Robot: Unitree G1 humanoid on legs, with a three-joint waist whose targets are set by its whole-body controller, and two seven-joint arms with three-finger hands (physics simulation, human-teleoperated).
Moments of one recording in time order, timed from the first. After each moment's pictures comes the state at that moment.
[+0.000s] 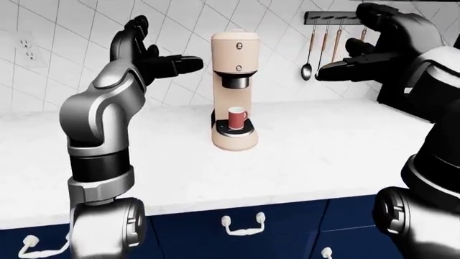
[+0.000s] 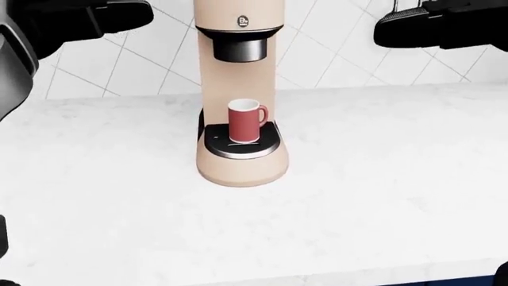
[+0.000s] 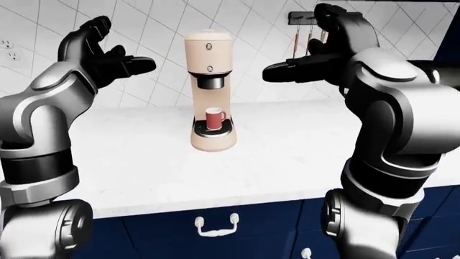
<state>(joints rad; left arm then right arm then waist) -1.01 0.35 0.19 0.07 -0.39 0.91 0.20 -1.01 -0.51 -0.26 -0.30 0.22 1.37 0.11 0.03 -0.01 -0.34</state>
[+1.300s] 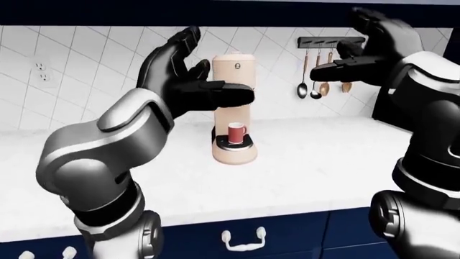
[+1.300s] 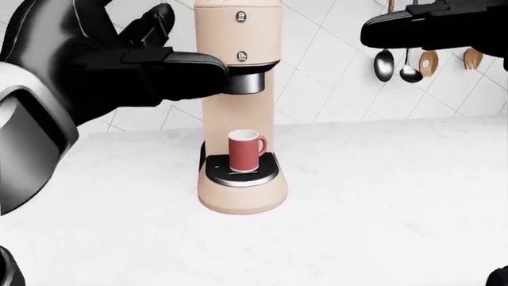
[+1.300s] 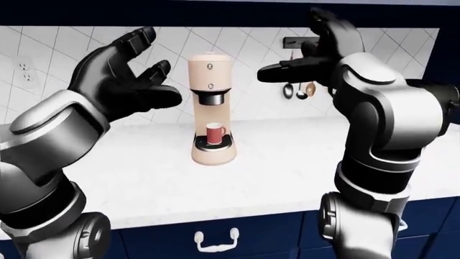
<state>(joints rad) -0.91 0.22 0.23 -0.47 -1.15 1.28 0.73 -0.98 -0.48 -0.25 -0.21 0.27 1.25 0.06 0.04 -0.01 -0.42</state>
